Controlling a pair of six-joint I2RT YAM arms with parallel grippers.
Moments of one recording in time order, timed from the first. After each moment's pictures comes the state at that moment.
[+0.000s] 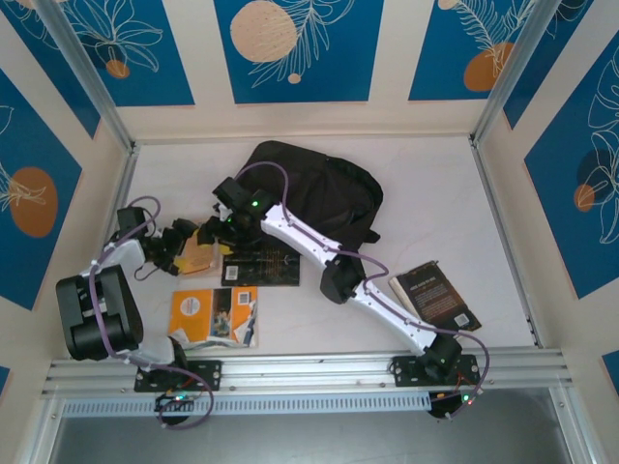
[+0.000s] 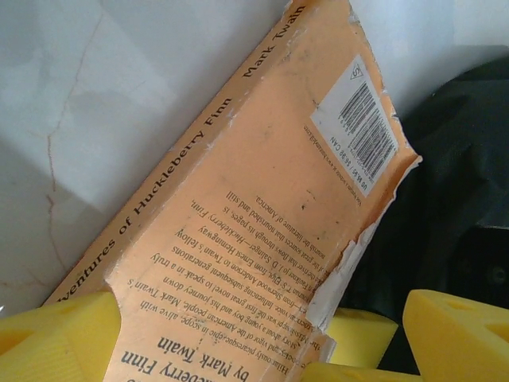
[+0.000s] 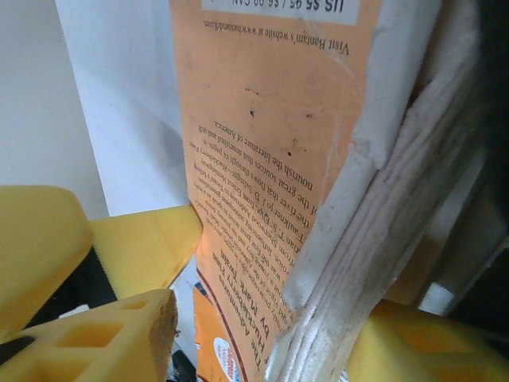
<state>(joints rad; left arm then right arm) 0.28 1.46 0.74 -0.38 0.55 -0.80 0.91 2.98 3.09 -1.07 -0.60 0.94</state>
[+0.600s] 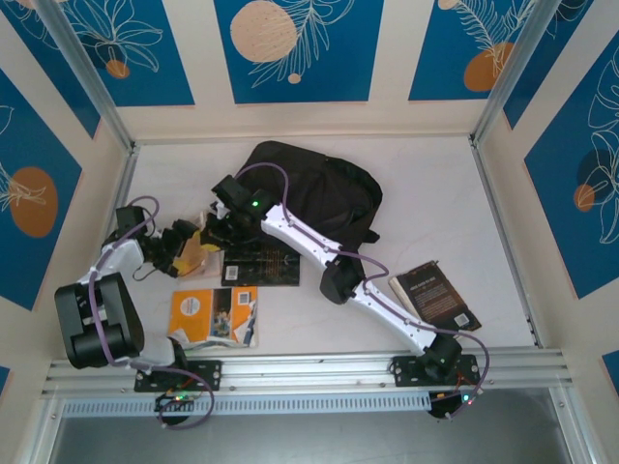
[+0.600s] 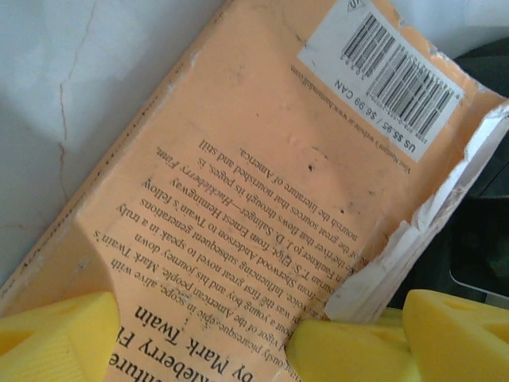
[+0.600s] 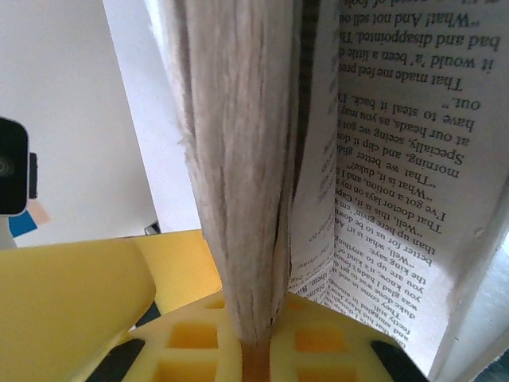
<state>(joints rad) 0.28 1.41 0.76 -0.49 0.54 -0.79 0.91 2.98 3.10 -1.01 -0.67 1.02</state>
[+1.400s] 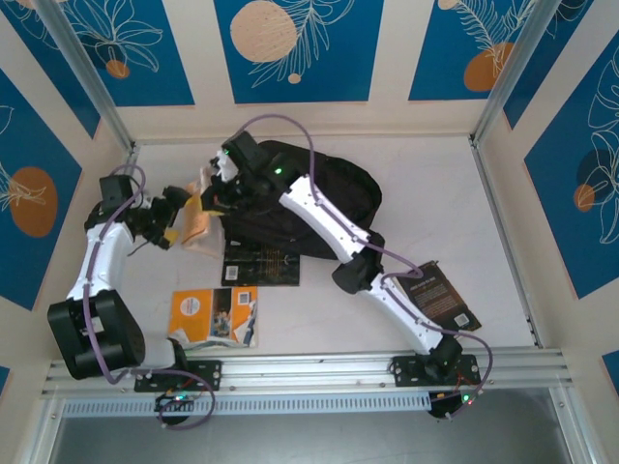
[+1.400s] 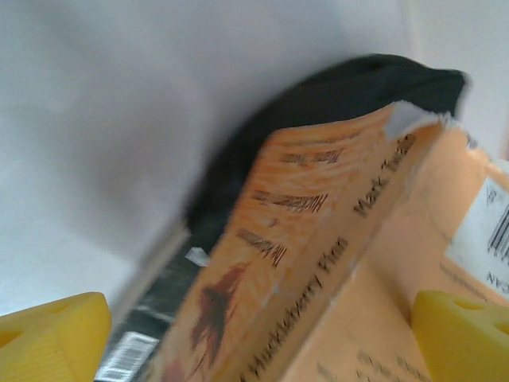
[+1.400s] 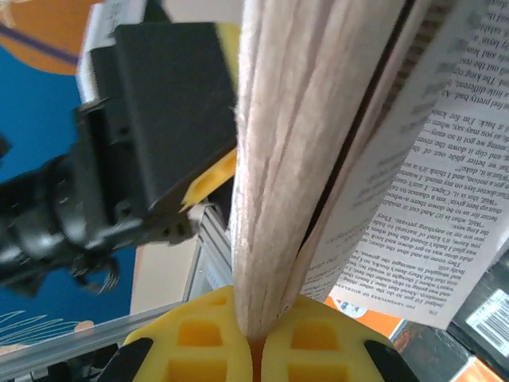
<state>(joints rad) 0.24 1.36 1.05 -0.64 0.58 -0.83 0.86 2.66 3.10 -1.16 -0.62 0.81</state>
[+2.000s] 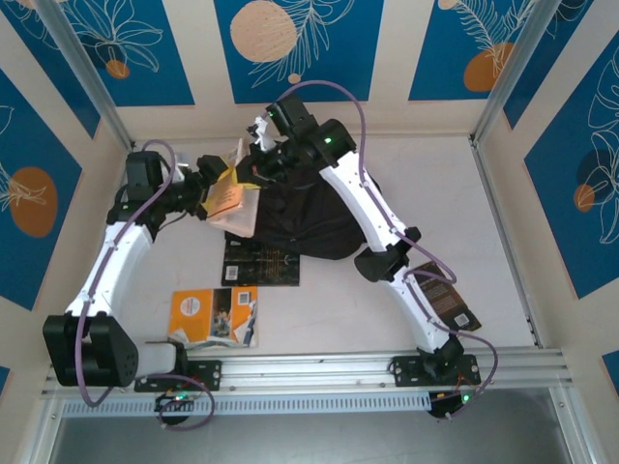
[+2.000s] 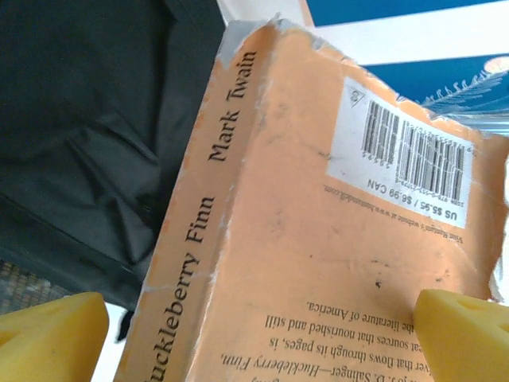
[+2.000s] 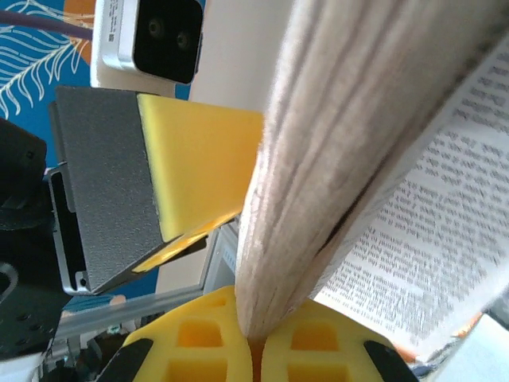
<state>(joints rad) -0.04 1.28 1.11 -0.38 0.76 -1.04 0.73 2.46 3.10 -1.42 -0.69 0.73</state>
